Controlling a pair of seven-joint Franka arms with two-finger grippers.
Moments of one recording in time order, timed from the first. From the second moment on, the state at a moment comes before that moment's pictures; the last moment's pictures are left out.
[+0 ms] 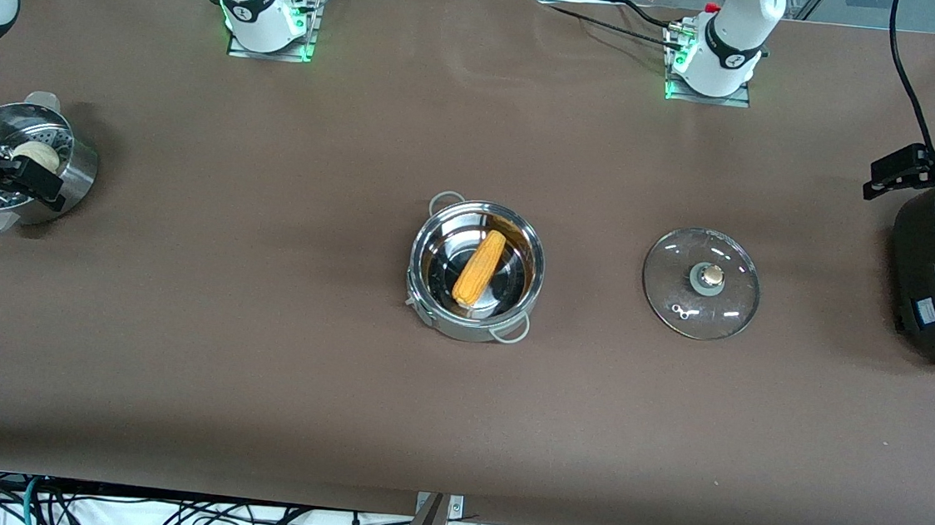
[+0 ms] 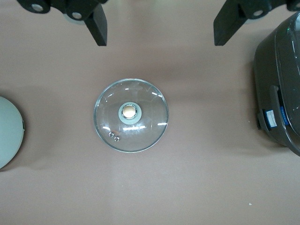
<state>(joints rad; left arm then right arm) 0.09 0.01 -0.04 -1.59 -0.01 1.51 0.09 -0.02 0.14 -0.06 -1.60 -0.04 1.82 0.00</state>
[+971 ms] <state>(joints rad) 0.09 0.01 -0.04 -1.59 -0.01 1.51 0.09 0.01 0.08 -0.05 -1.59 -0.04 1.70 -0.04</state>
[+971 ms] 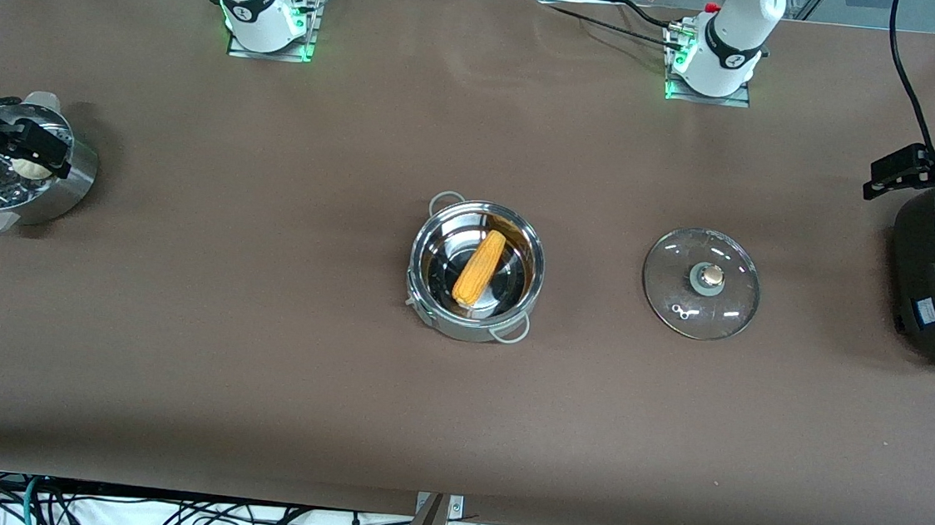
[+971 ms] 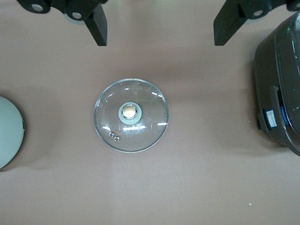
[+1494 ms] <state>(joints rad) 0.09 0.01 -0.04 -1.59 -0.01 1.51 0.09 0.02 0.09 -0.05 -1.59 -0.04 1.69 -0.04</state>
